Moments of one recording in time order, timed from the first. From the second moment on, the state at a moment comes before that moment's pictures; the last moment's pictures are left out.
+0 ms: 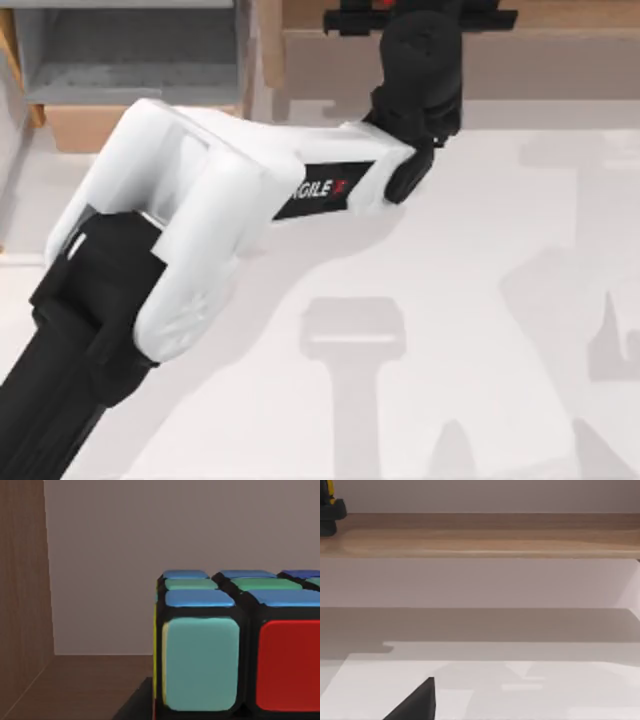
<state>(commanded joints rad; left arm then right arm) -0.73 2.61 1.95 0.92 -0.66 0.17 0.00 0.00 0.00 0.00 0.00 0.00</state>
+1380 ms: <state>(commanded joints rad) -0.73 2.61 1.95 0.92 -0.66 0.17 0.00 0.00 0.00 0.00 0.00 0.00</state>
